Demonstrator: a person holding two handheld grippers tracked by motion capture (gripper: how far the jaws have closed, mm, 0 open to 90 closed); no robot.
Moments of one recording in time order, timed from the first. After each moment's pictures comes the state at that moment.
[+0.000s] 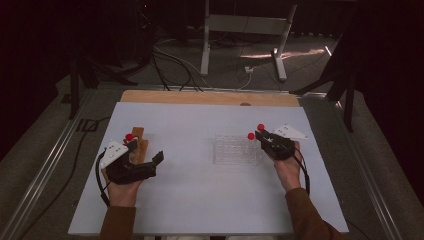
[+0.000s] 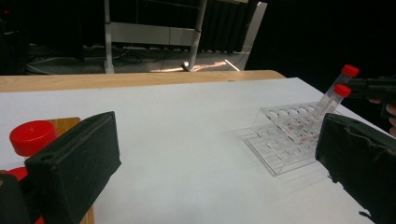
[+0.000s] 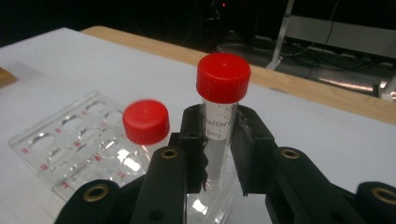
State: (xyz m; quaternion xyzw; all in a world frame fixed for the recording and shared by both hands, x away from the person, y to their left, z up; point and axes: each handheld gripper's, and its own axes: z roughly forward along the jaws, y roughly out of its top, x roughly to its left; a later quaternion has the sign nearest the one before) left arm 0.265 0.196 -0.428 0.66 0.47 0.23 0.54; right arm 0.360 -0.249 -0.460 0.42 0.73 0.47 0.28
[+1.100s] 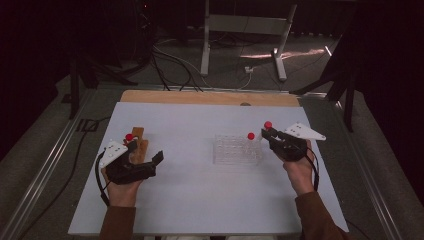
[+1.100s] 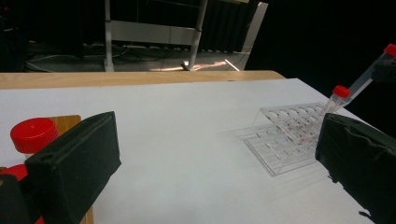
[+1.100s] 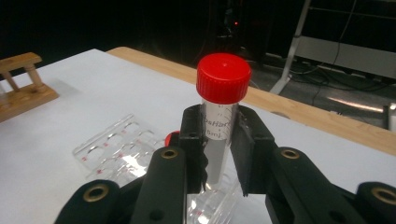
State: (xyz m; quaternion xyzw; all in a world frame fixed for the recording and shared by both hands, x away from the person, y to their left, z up) left arm 0.265 0.197 -0.428 0.65 0.47 0.23 0.54; right arm 0.334 -0.261 -0.419 0.39 0.73 0.50 0.27
